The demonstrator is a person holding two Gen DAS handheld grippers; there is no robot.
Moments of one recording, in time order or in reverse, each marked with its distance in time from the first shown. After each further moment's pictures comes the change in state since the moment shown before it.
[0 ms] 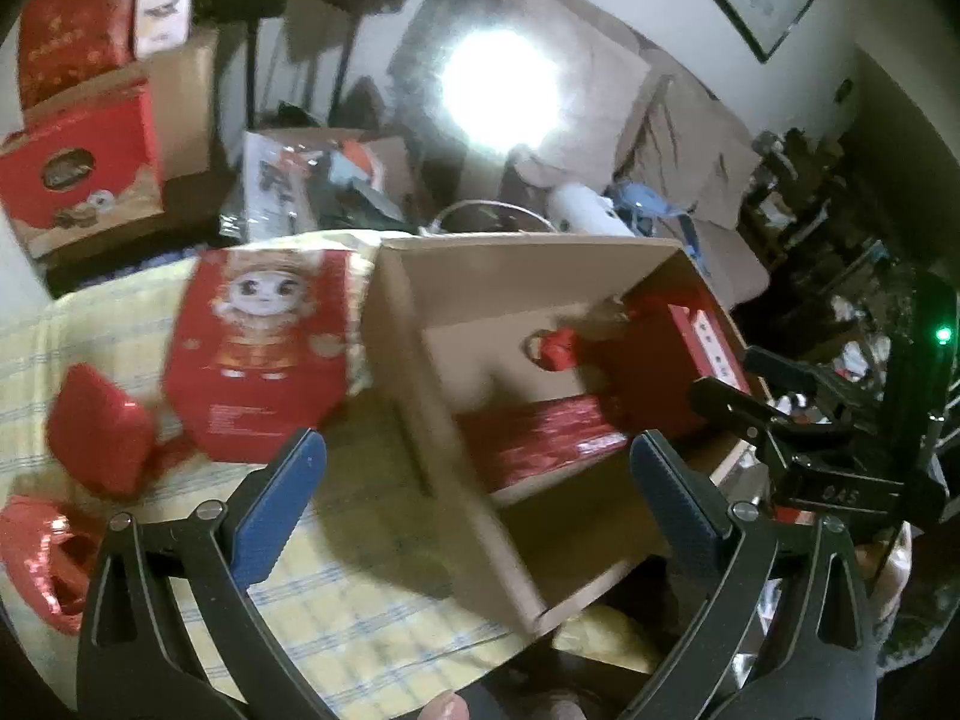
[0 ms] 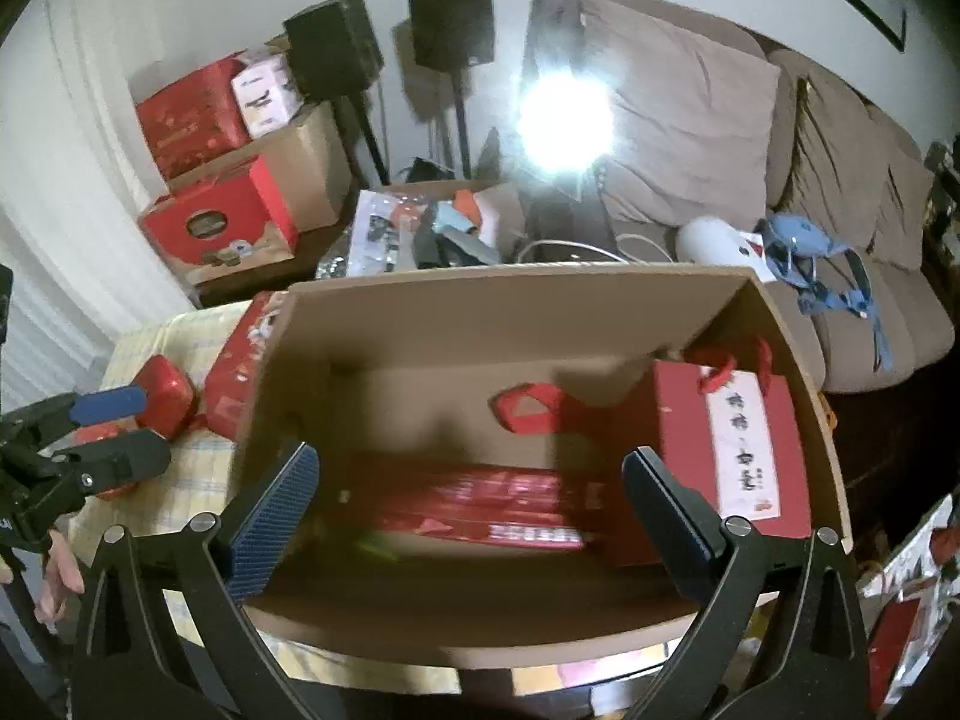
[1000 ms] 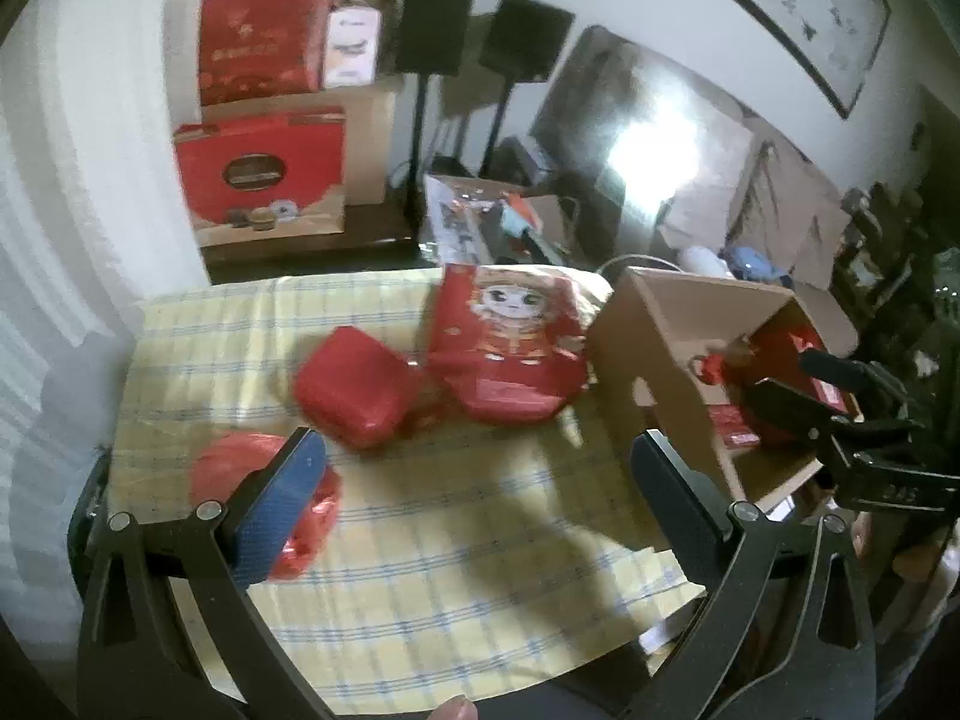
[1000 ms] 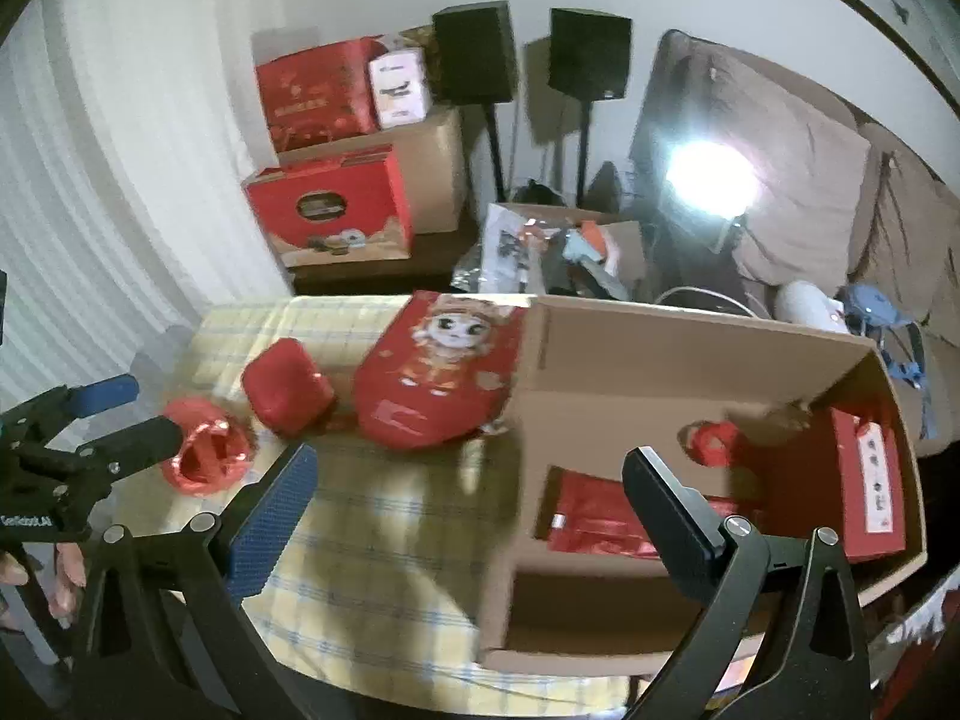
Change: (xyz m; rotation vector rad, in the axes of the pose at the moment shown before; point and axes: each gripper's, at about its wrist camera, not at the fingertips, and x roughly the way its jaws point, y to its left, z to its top) left arm -0.091 0.120 -0.056 -0.084 -0.156 0.236; right arm 0.000 0.144 -0.008 -0.144 -0.053 0.124
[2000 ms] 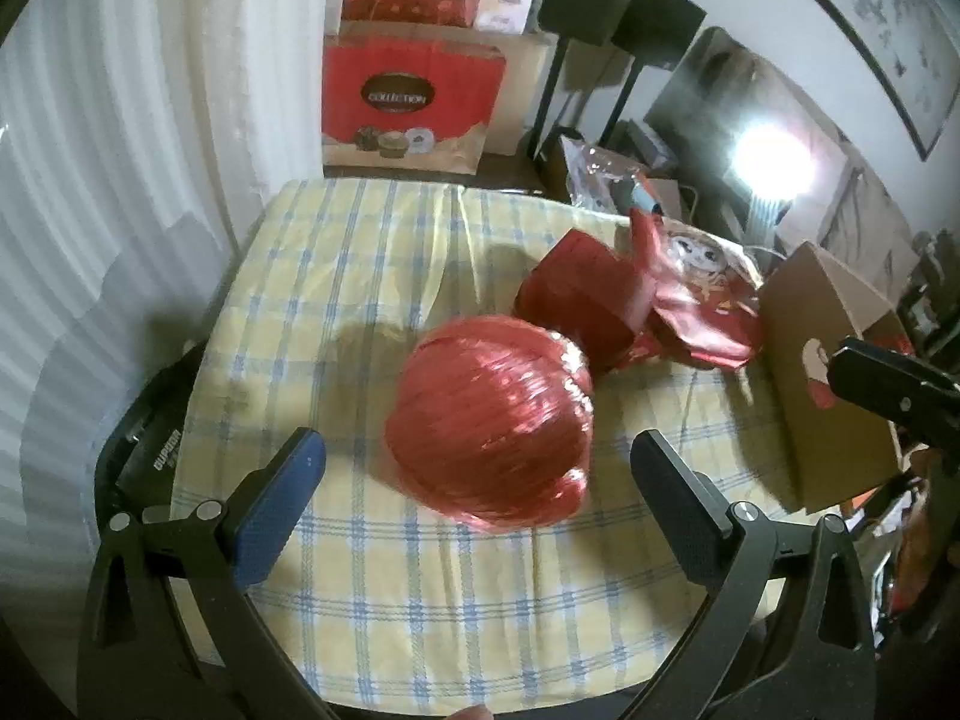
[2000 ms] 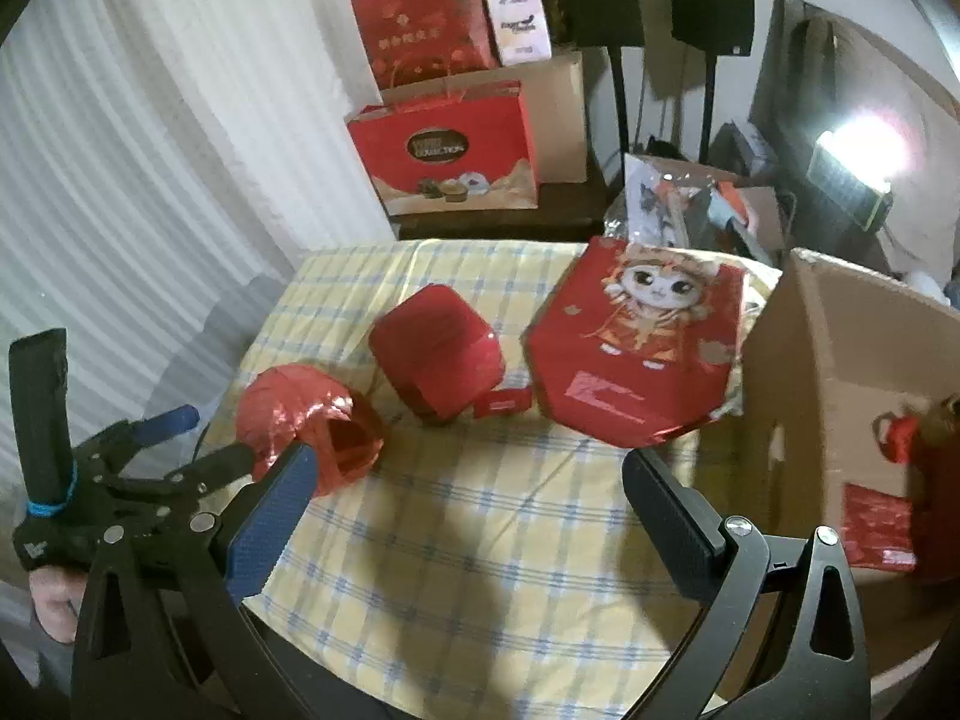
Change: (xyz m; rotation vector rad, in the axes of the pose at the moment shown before) left arm 0.031 0.131 -0.064 -0.144 0.042 0.121; right arm 0.083 0.098 -0.014 -0.038 0.097 0.211
